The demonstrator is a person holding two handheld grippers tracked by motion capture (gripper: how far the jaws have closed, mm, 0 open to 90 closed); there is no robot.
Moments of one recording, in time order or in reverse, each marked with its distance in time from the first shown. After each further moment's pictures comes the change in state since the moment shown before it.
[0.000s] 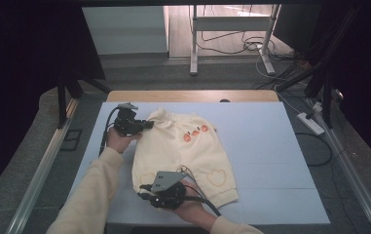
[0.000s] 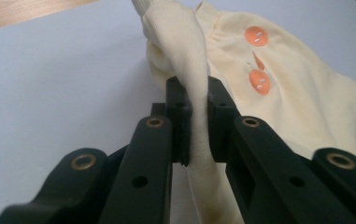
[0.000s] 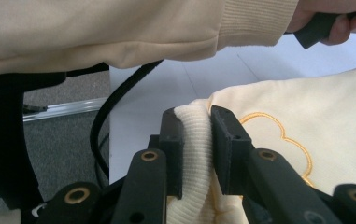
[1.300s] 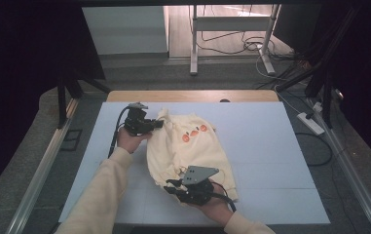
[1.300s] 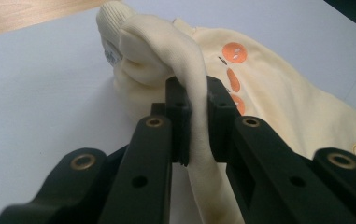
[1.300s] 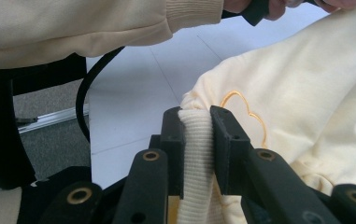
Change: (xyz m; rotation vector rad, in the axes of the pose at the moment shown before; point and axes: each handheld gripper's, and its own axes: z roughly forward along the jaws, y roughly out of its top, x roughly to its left) left arm -0.025 0.013 0.022 -0.025 -0.014 -0.002; right arm -0.025 -0.033 -0.060 -0.009 -0.075 0.111
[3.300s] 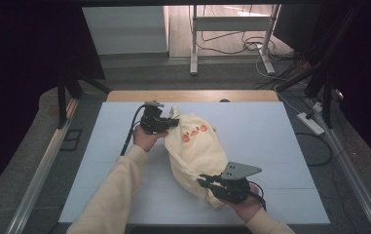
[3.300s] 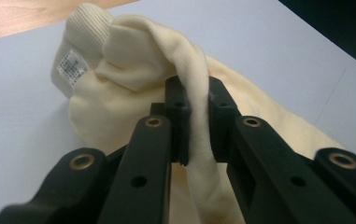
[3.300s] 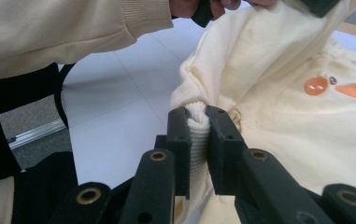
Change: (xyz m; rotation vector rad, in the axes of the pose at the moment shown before) left arm -0.030 0.022 0.032 -0.020 -0.069 -0.003; right arm -0.026 -0.024 -0.083 -0.037 -0.125 0.104
